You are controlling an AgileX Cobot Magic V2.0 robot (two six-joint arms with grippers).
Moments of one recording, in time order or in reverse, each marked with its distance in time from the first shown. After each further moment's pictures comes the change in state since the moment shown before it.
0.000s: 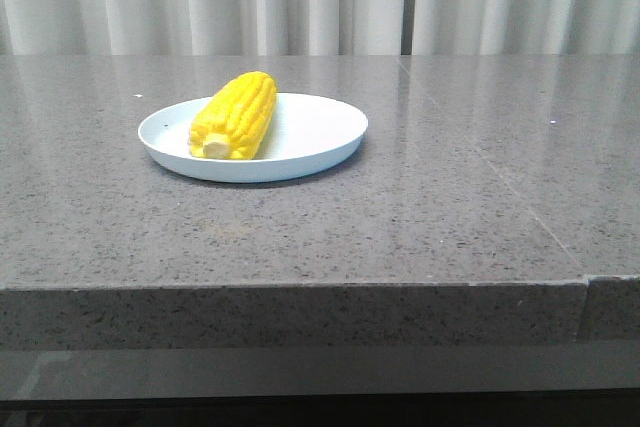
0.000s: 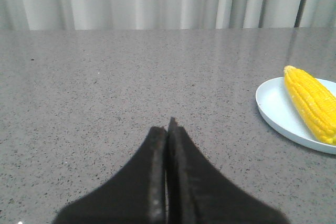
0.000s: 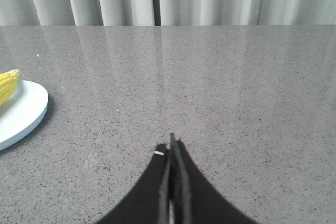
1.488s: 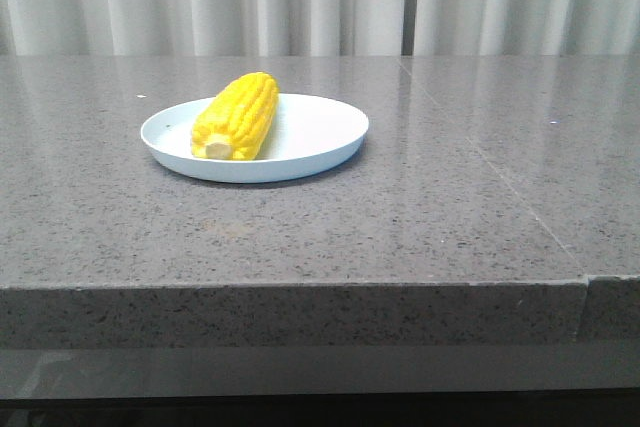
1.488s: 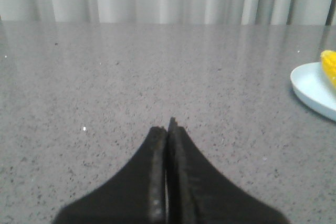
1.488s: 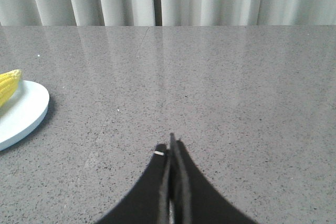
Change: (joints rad) left arm 0.083 -0.148 0.271 0.000 -0.169 0.000; right arm 0.000 0.000 0.000 0.000 0.000 0.000
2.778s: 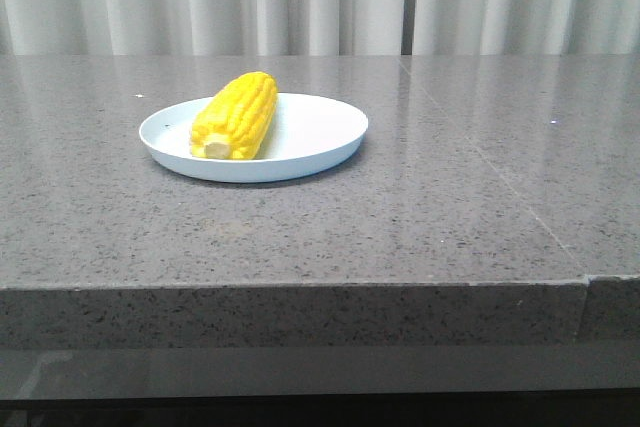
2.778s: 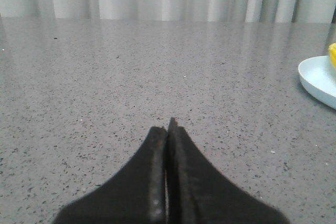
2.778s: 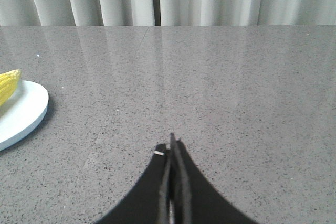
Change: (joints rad) left arm 0.006 0.000 0.098 -0.006 -0.126 0.000; right arm 0.000 0.000 0.000 0.000 0.000 0.000
